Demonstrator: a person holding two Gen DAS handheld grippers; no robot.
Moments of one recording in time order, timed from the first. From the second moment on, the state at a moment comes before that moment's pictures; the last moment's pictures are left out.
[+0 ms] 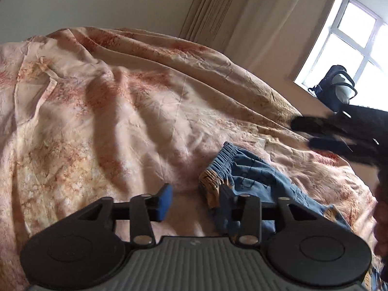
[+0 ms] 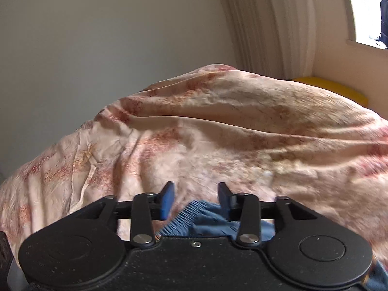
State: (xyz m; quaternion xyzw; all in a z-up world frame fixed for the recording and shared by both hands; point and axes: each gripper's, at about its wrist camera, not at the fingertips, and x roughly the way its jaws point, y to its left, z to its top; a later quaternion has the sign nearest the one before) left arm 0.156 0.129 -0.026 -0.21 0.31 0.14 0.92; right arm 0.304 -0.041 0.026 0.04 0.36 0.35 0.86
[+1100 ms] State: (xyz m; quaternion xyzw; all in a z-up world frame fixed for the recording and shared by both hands) left arm 0.190 -0.332 -0.037 0.14 0.30 -0.32 0.89; right arm 0.036 -0.571 -0.052 0.25 0.39 0.08 0.88
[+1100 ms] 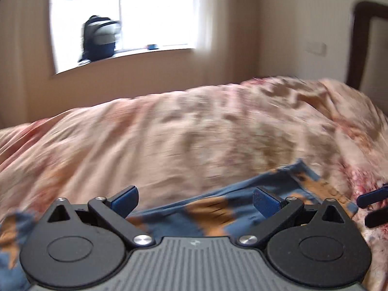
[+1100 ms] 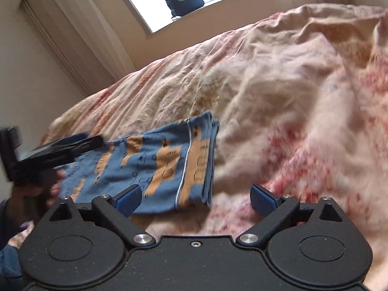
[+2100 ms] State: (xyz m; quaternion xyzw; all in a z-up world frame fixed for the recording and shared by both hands) left arm 0.228 -0.453 -0.034 0.11 0.55 -0.36 0.75; right arm 0.038 -0.517 -0.040 0.16 0.32 0.05 0.93
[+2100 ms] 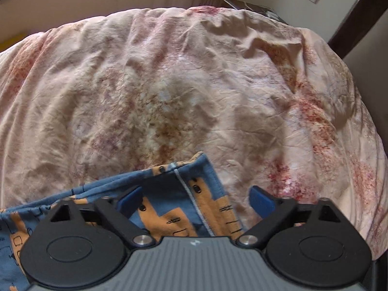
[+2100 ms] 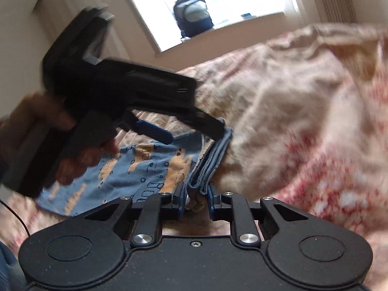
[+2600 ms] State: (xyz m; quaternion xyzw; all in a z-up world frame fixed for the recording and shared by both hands) left arm 0.224 -0.429 -0.019 0.13 0.56 -0.35 0.74; right arm 0.041 -0.426 -0.021 -0.13 0.32 0.06 0.94
